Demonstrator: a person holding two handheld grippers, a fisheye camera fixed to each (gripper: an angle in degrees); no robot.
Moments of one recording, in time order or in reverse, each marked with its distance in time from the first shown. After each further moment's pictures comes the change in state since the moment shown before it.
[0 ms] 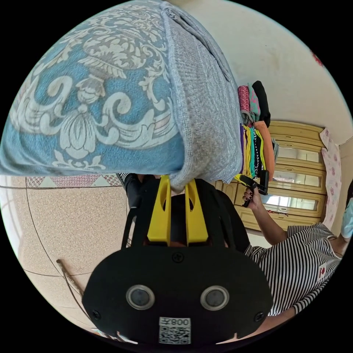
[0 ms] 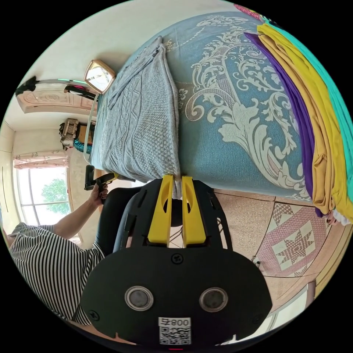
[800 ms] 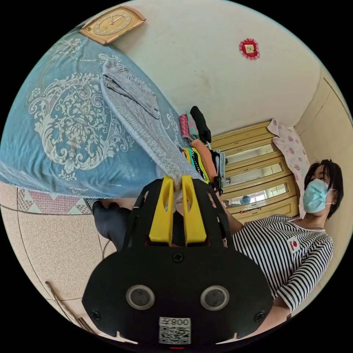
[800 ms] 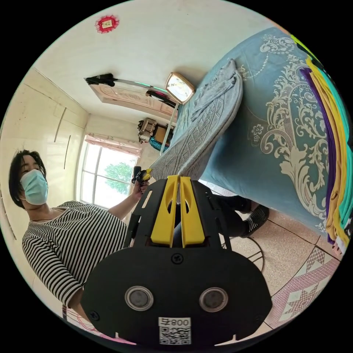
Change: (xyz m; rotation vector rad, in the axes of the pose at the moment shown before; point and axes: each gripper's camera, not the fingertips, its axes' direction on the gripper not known) left arm 0.104 0.182 -0.123 0.317 0.246 0.218; right arm -0.013 0.106 -0.146 0.090 -0.565 -0.317
